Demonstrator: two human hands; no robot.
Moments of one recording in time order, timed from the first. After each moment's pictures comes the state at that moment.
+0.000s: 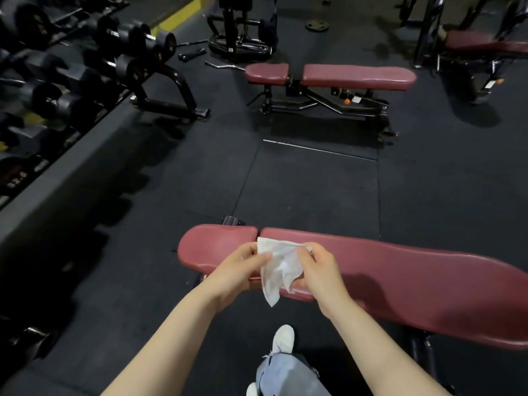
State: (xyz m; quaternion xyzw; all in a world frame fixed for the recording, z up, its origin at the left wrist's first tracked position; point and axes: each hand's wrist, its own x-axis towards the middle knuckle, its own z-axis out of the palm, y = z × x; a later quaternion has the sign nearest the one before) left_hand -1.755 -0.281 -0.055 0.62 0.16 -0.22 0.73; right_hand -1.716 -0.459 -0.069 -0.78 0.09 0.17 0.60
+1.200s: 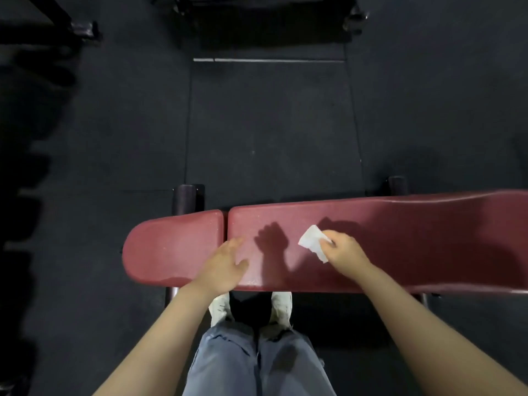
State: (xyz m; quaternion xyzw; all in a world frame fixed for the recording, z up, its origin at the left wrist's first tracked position) left_hand -1.566 -0.248 -0.263 0.86 0.03 -0.39 0.33; right_hand -1.555 -0.534 -0.284 -0.90 0.10 0.30 0.29
